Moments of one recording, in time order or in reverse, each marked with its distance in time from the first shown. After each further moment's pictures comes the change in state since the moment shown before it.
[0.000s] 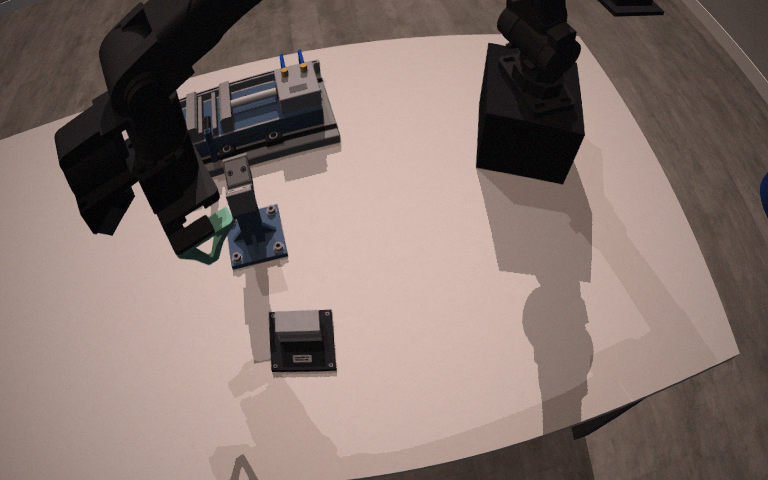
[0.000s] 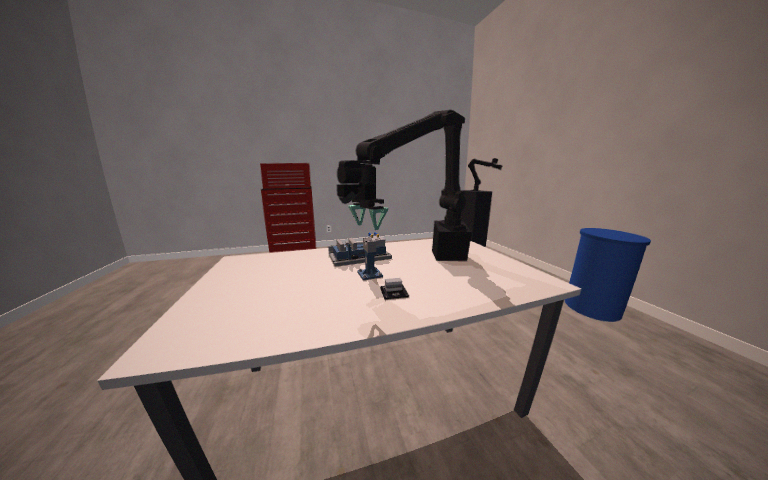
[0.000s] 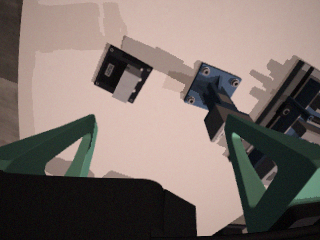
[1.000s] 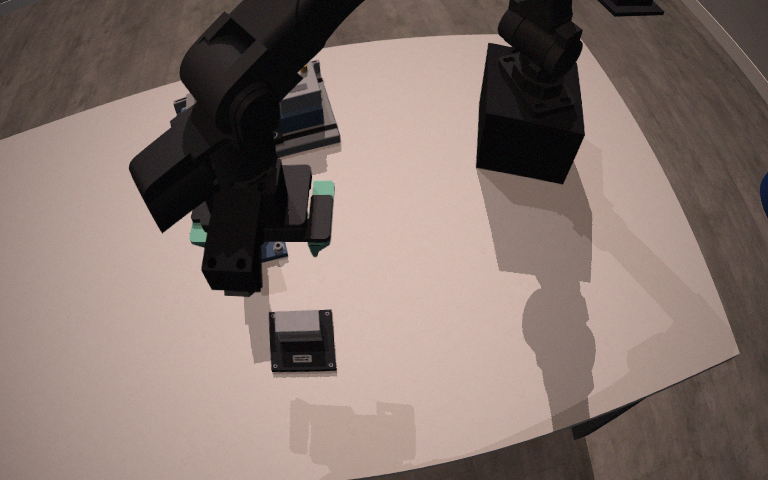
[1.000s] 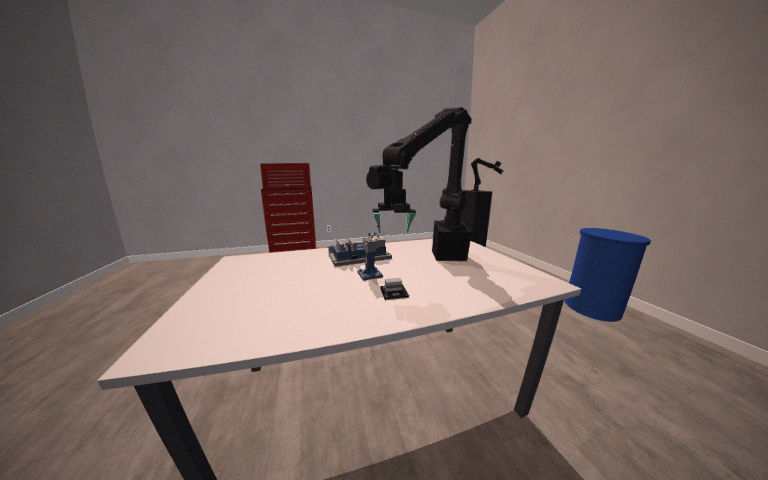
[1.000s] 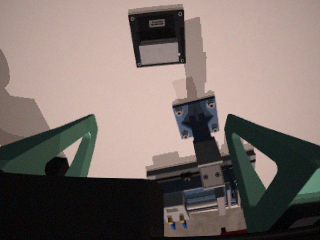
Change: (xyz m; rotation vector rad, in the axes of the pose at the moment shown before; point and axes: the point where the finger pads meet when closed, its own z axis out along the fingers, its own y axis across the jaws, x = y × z) arm 0.062 0.065 0.015 -0.005 0.008 -0.941
